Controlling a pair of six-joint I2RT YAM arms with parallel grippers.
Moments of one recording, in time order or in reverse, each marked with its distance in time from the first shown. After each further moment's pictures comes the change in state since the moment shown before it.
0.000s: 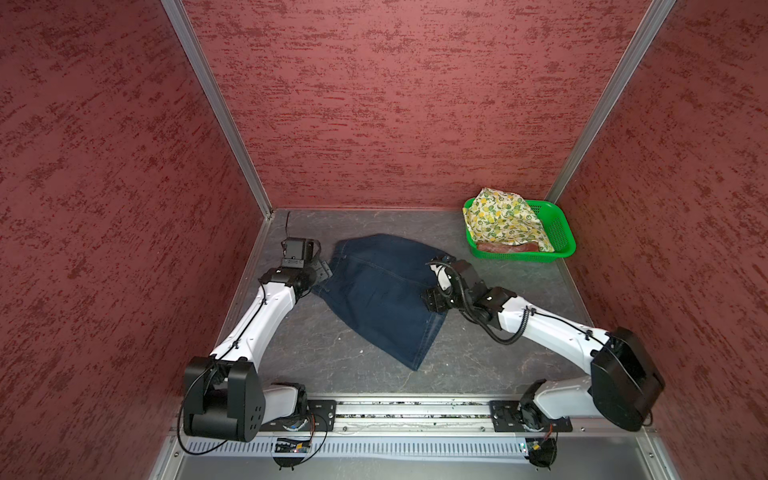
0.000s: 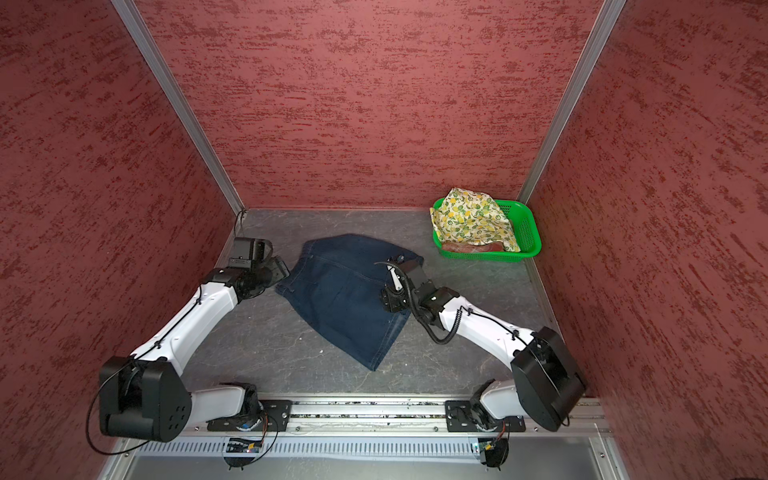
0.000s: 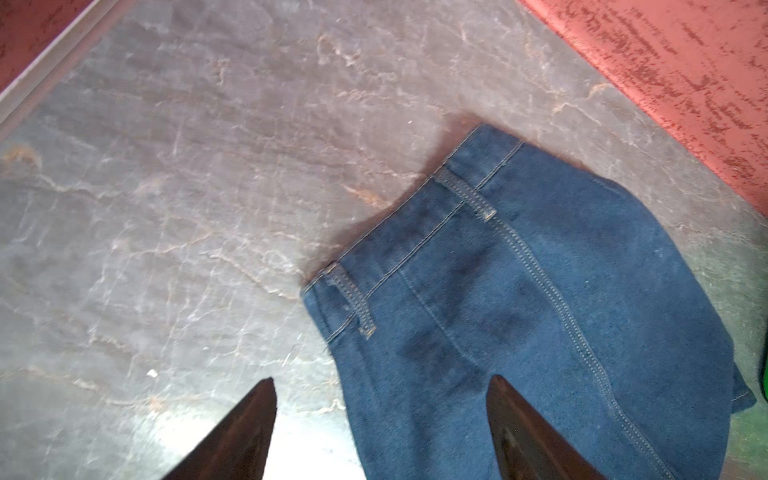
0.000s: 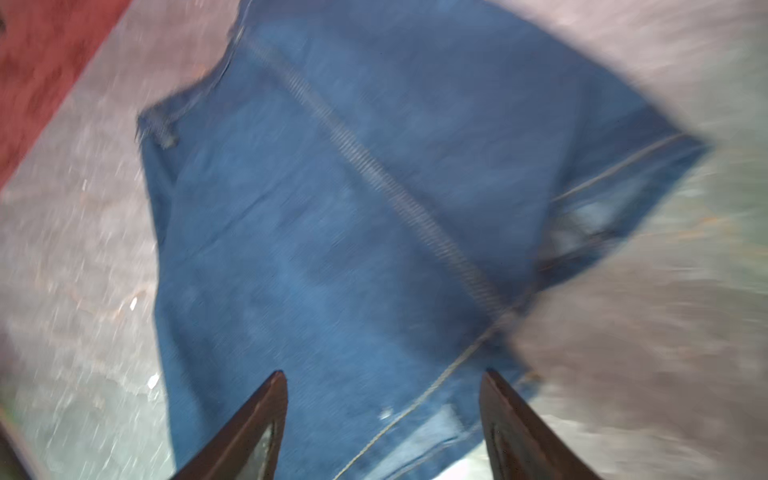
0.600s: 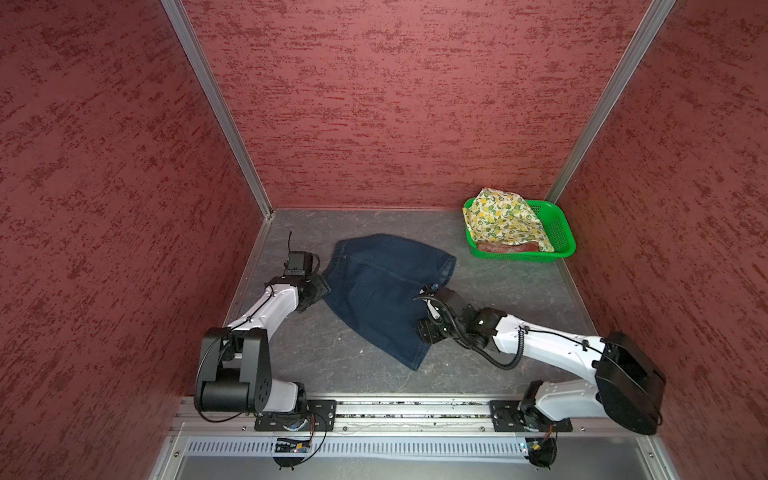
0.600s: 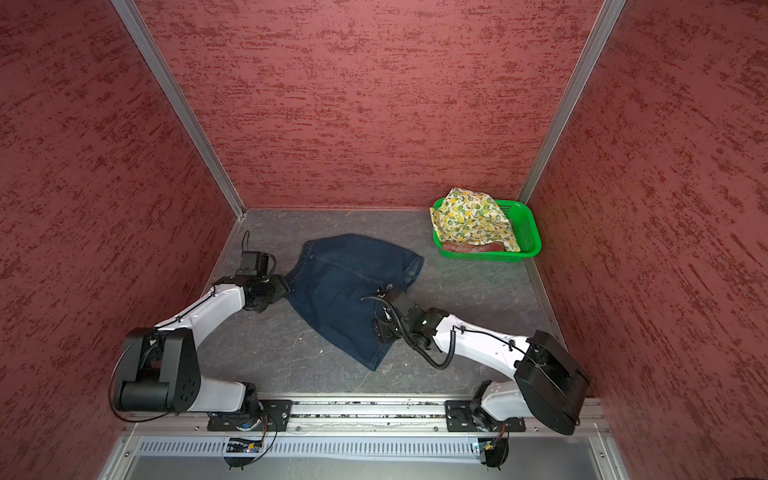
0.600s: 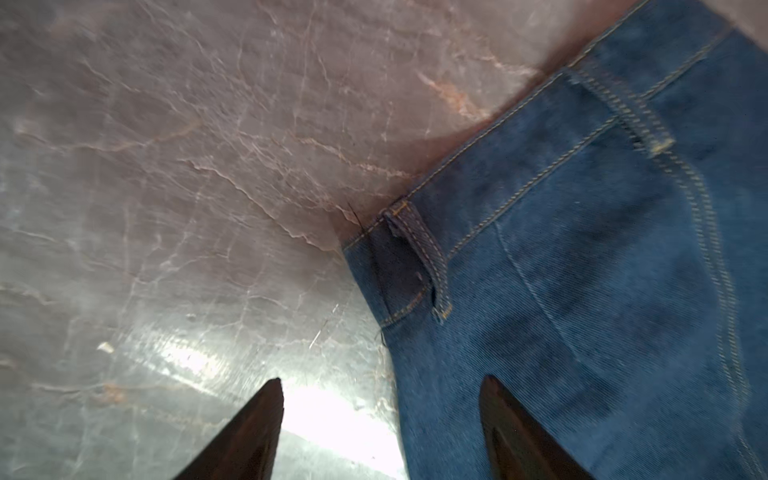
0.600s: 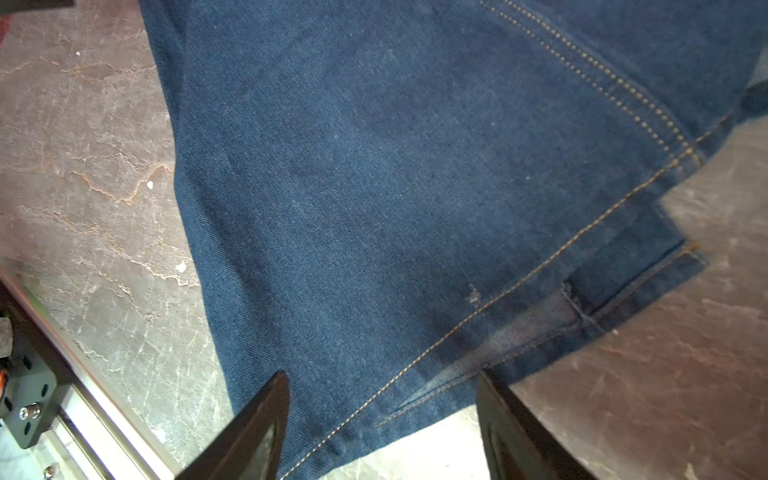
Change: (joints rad) left arm 0.054 0.166 -0.127 0.113 0.081 -0.041; right arm 0.175 -0.049 -0.119 -0.056 0.029 0.163
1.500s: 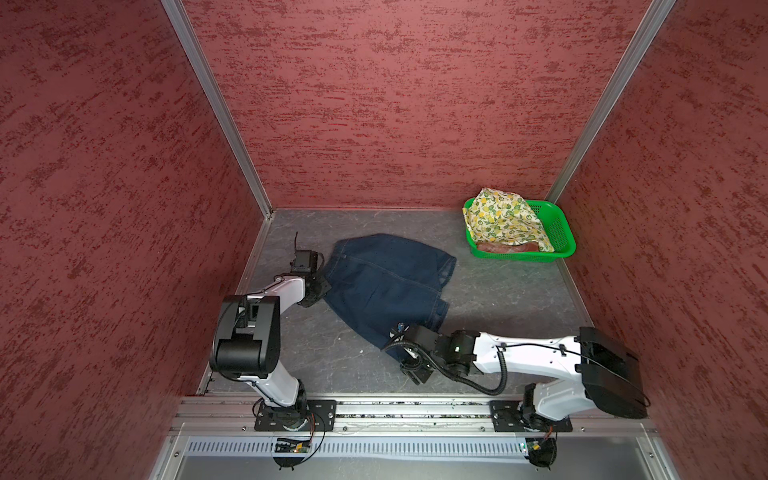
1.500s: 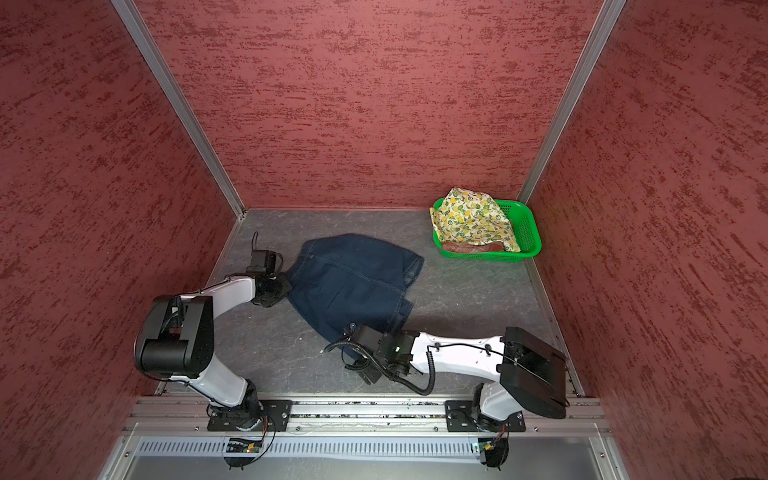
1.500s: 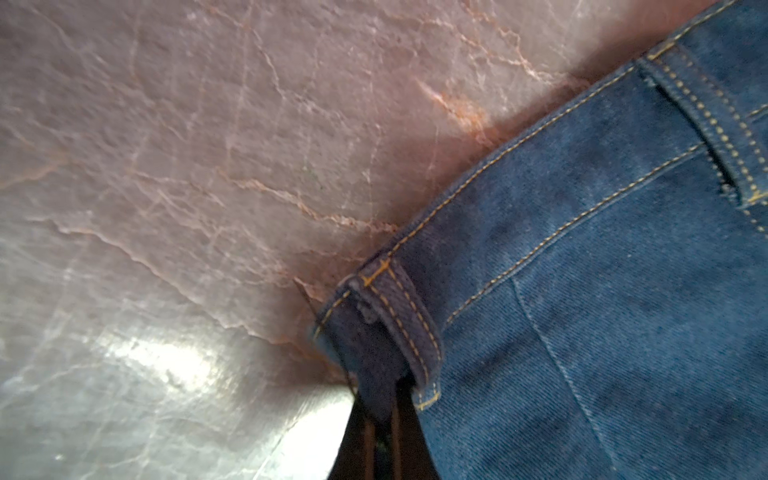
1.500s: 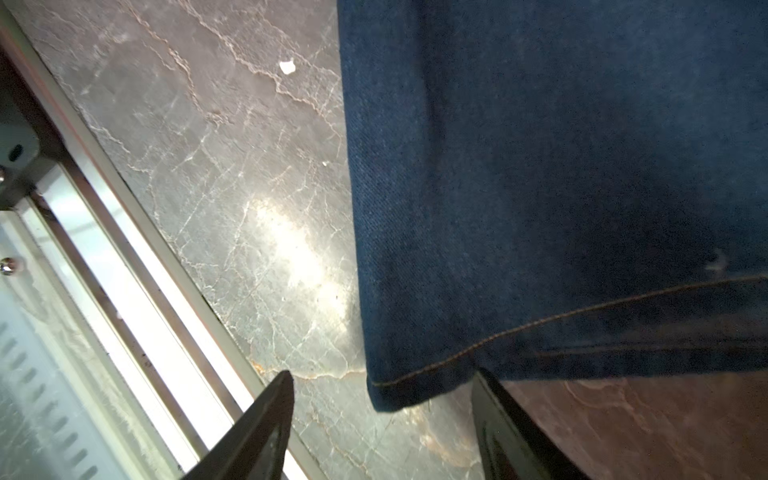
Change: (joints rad) left arm 0.003 0.184 0.030 0.147 0.019 -0.013; right arm 0.319 0.139 0.076 -0.123 0.046 -0.143
